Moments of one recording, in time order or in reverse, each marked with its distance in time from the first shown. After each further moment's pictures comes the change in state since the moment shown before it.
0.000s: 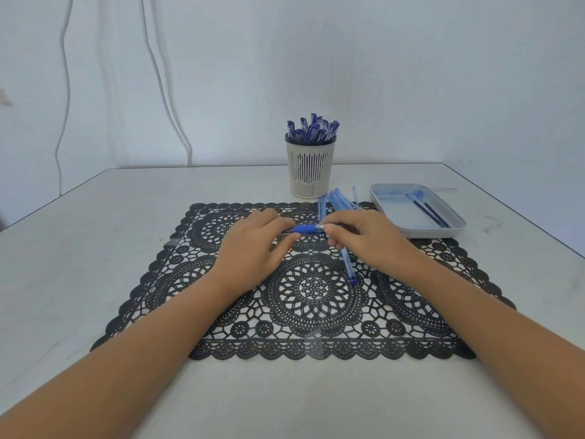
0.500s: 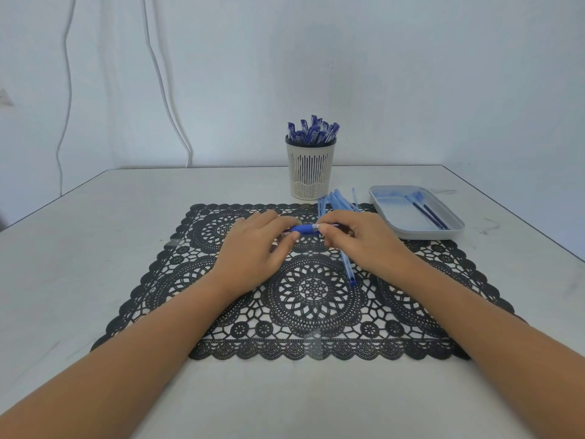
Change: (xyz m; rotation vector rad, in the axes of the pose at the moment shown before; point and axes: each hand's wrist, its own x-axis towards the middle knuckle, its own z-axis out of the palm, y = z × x) left_hand 0.000 0.003 -0.001 -0.007 -0.020 -0.032; right_hand -0.003 -0.006 0.004 0.010 0.054 -0.067
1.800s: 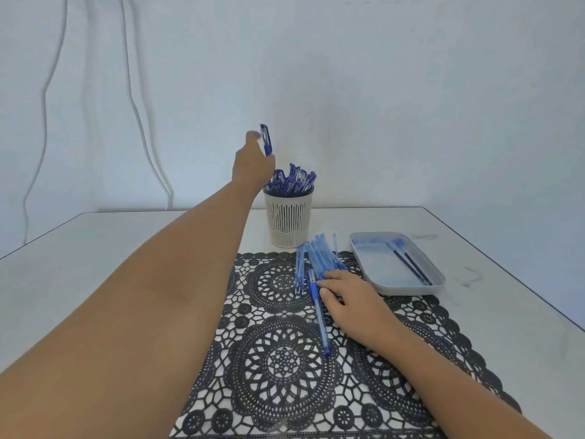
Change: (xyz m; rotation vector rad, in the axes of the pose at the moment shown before) left_hand 0.218 -0.050 0.012 -0.325 0.108 -0.654; right_hand 0.007 0.053 0.001 -0.286 -0.036 0.151
